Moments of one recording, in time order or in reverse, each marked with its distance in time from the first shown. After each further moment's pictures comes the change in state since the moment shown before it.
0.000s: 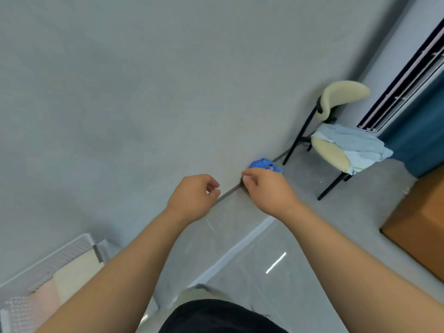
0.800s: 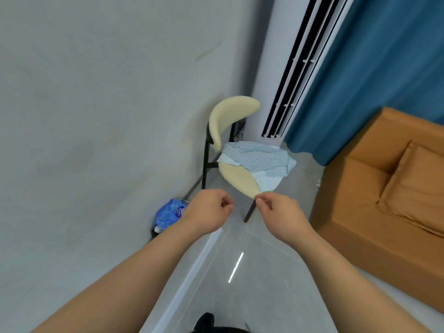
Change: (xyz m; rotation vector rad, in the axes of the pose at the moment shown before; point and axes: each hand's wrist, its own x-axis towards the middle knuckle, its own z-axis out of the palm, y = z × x) left_hand 0.370 0.370 0.262 0.049 -0.359 0.359; right_hand 0.206 0.370 -0.281 0.076 0.193 0.435
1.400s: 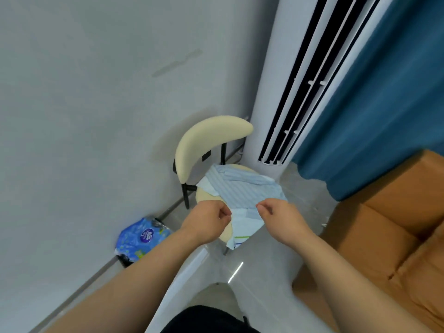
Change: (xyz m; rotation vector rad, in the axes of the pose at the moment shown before) left_hand 0.305 0.139 0.087 -0.083 -0.006 -0.211; right_hand 0.329 0.161 -0.161 -0.065 -0.213 -0.119
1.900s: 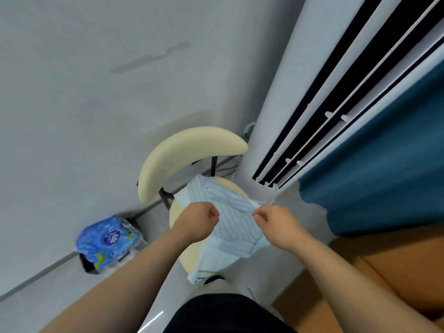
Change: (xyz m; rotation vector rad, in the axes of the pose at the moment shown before) left_hand 0.220 0.052 0.019 -0.090 0.020 -0.276; right_hand 0.242 0.074 -0.096 -0.216 -0.264 -0.113
